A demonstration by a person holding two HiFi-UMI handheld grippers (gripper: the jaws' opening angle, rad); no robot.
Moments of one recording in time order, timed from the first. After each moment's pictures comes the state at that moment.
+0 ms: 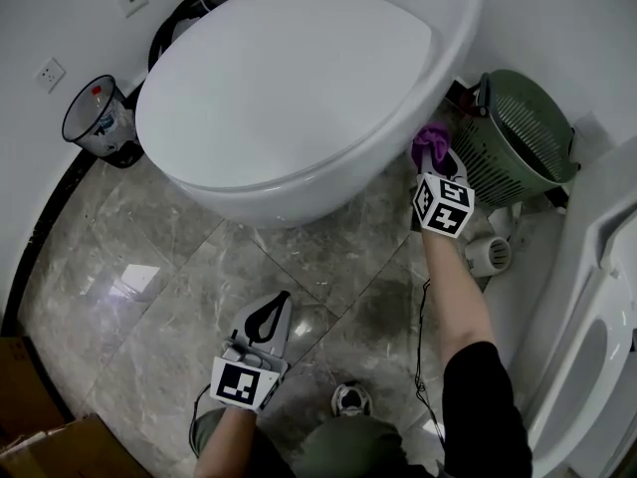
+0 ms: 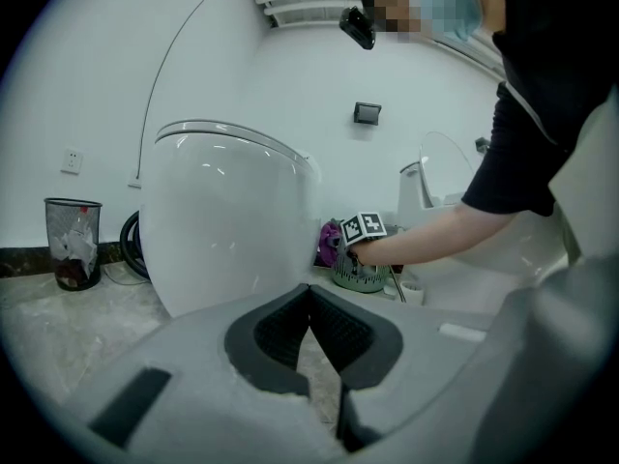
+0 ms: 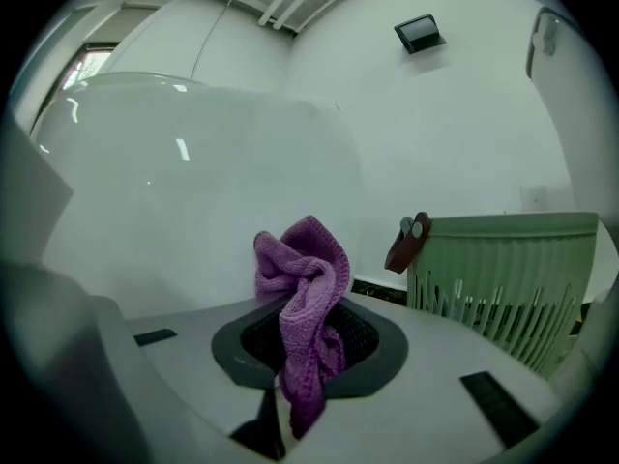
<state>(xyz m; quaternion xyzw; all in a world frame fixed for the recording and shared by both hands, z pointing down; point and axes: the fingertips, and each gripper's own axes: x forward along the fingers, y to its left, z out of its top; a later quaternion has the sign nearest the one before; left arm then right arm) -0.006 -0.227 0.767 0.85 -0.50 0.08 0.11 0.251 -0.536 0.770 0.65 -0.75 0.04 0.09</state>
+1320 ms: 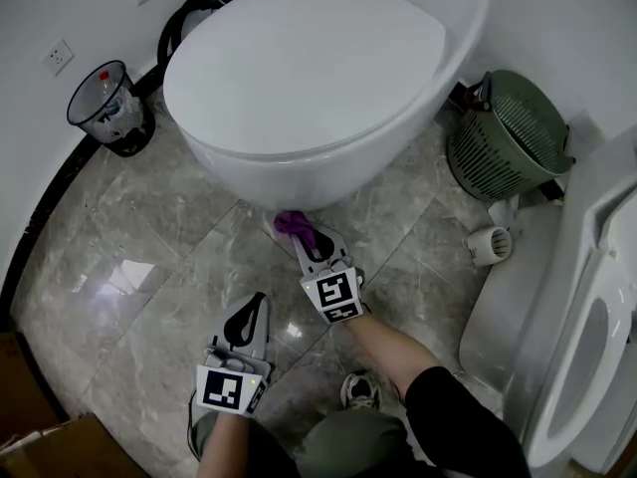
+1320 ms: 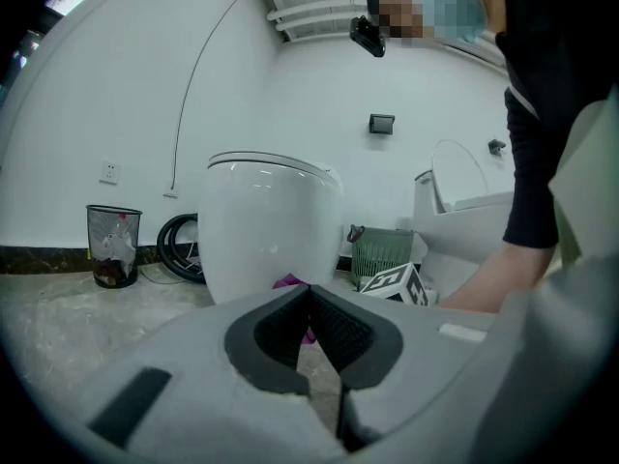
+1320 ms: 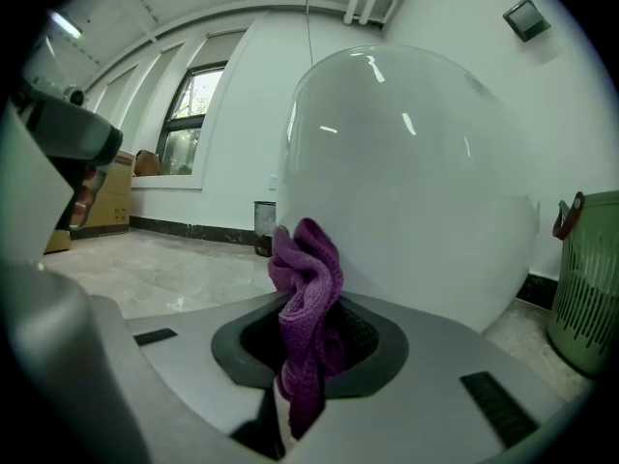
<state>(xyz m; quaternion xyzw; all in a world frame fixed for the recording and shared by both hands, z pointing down) -0.079 -0.185 0.758 0.82 -0.56 0.05 0.10 -0.037 -0.318 0.854 0.38 -0.91 0.01 0.15</state>
